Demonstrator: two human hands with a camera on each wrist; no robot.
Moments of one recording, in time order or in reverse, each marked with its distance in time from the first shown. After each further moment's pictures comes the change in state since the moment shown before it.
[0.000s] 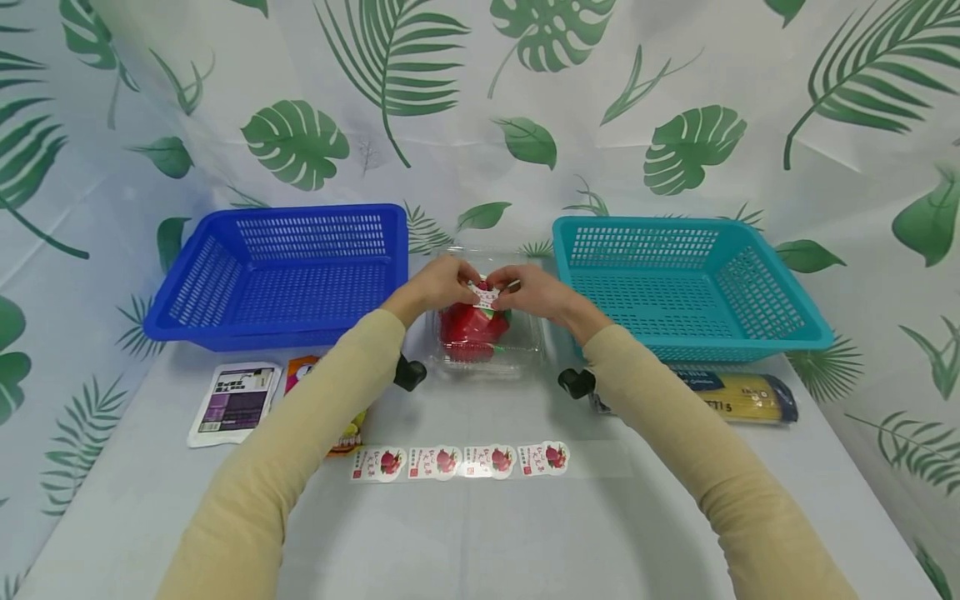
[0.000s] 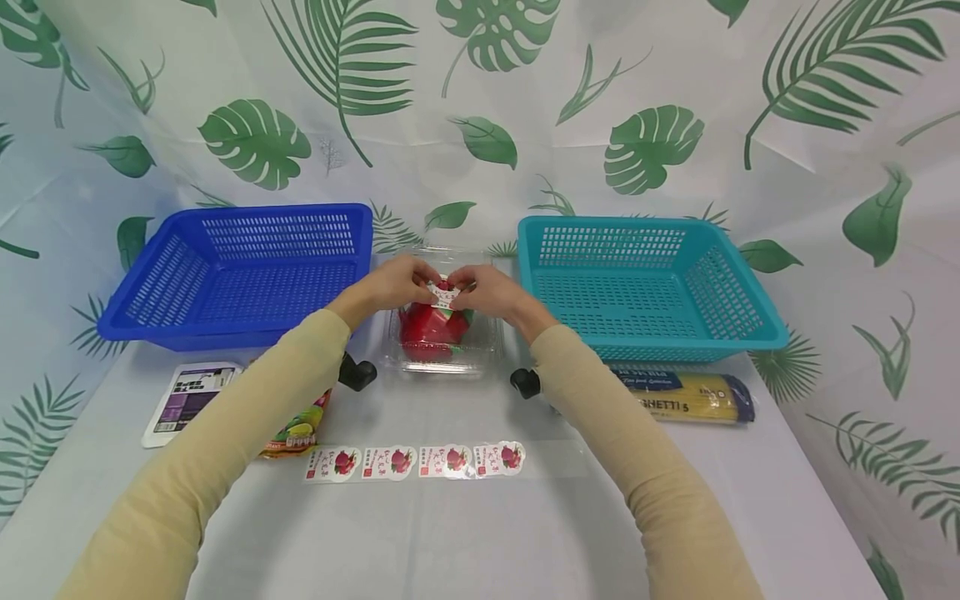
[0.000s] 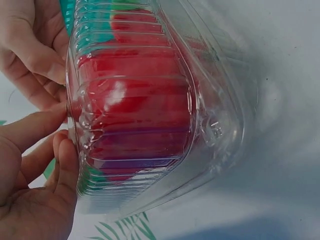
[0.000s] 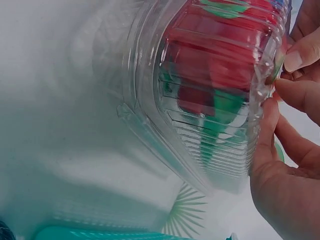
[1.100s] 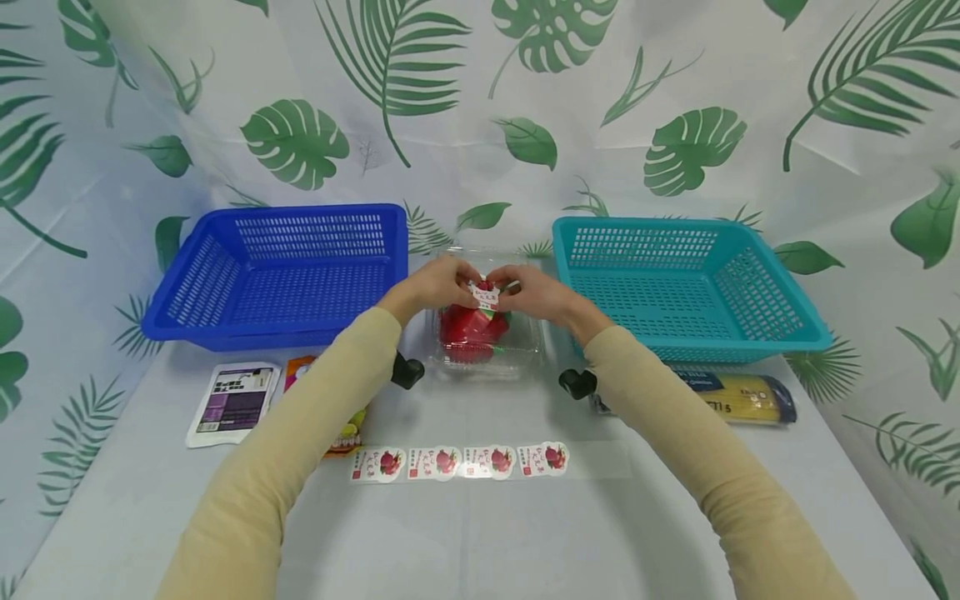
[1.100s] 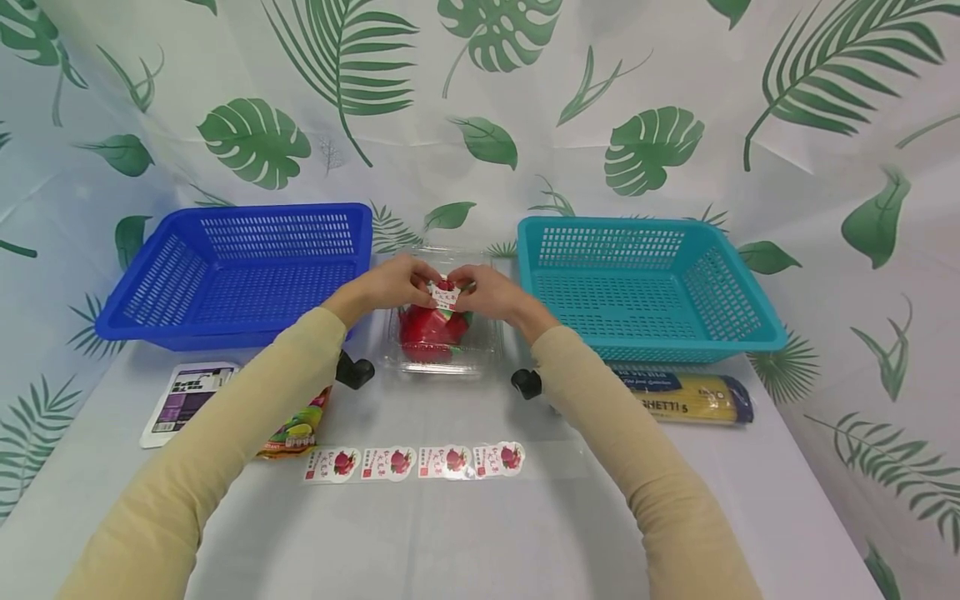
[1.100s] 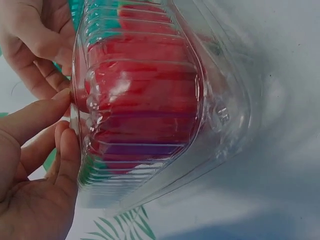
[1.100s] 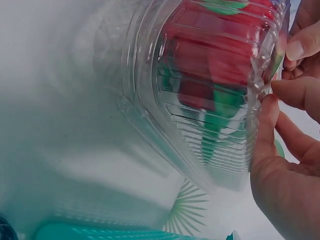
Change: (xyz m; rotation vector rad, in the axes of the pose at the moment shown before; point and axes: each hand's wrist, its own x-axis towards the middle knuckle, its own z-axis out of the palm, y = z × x) left_hand -0.002 -0.003 -0.005 -0.047 -0.061 -0.001; right_hand 0.000 0.001 0.000 -0.002 -0.025 -0.019
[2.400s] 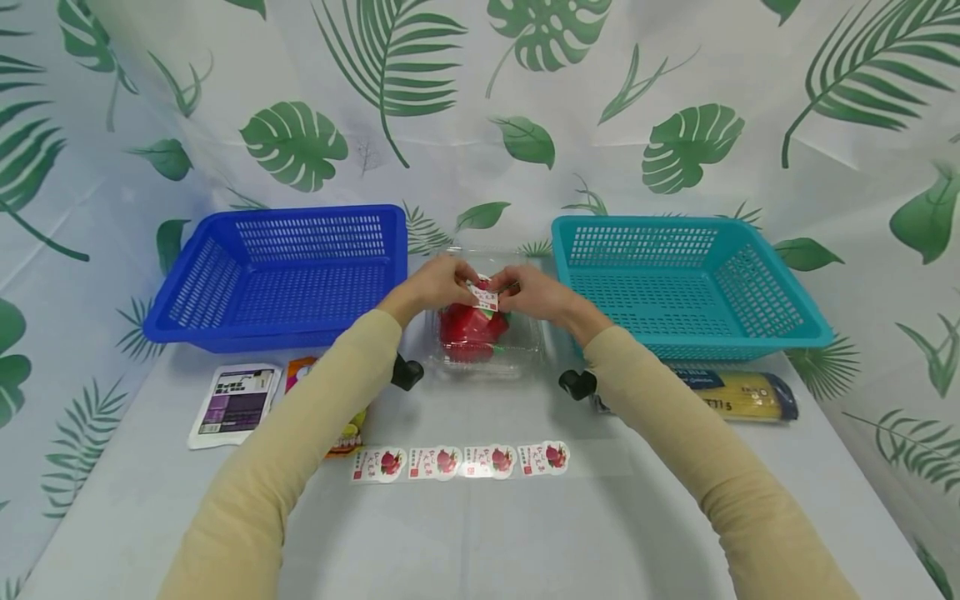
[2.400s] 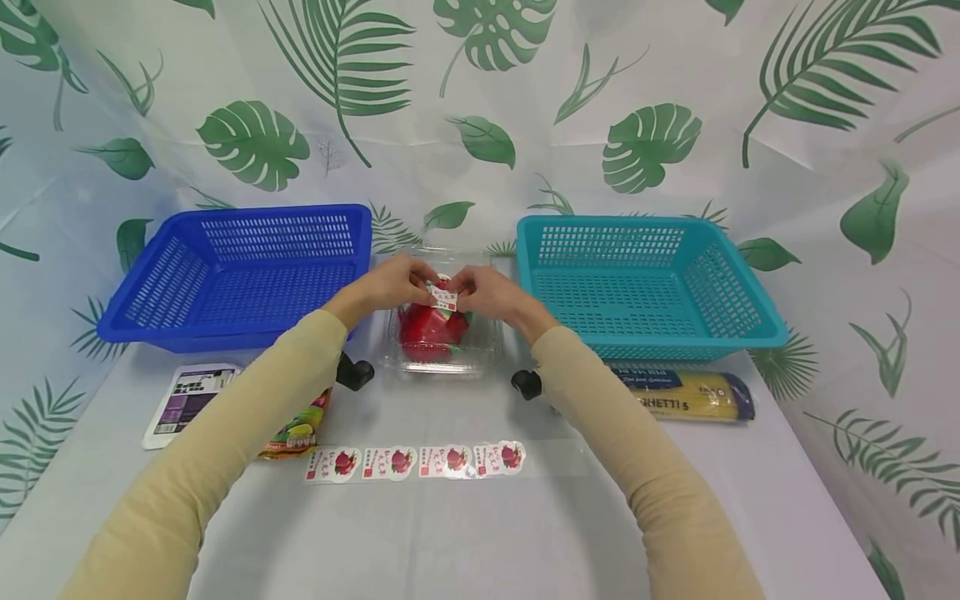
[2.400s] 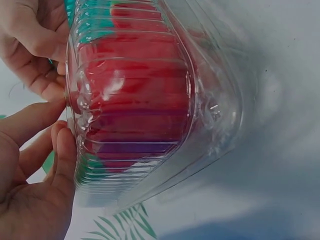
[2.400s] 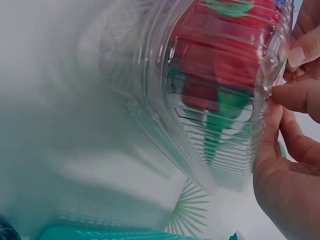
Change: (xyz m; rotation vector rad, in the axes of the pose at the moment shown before) left_hand 0.001 0.000 0.003 0.027 0.053 0.006; right_hand -0.002 0.001 0.002 0.011 0.033 0.010
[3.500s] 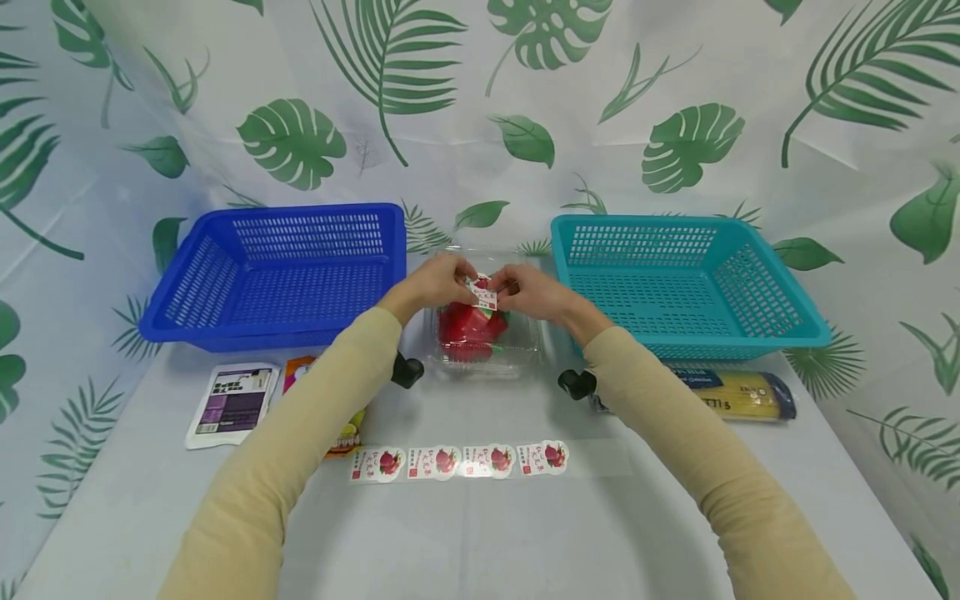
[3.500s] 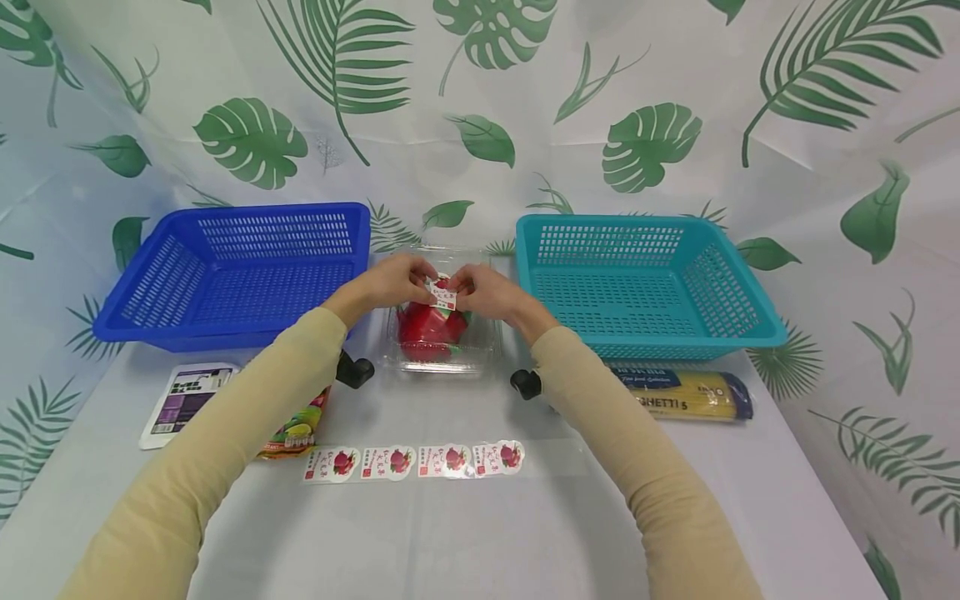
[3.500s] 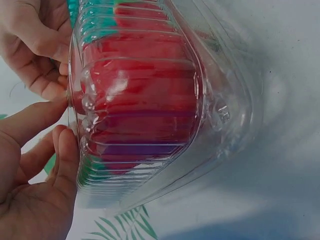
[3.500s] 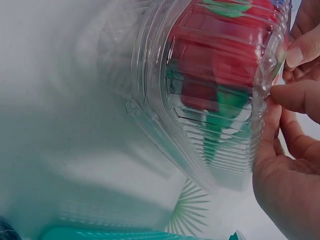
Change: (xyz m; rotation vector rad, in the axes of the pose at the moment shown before) left_hand 0.000 0.002 -0.003 0.012 -0.006 0.009; right_hand 0.002 0.003 -0.002 -0.009 -0.019 -0.053
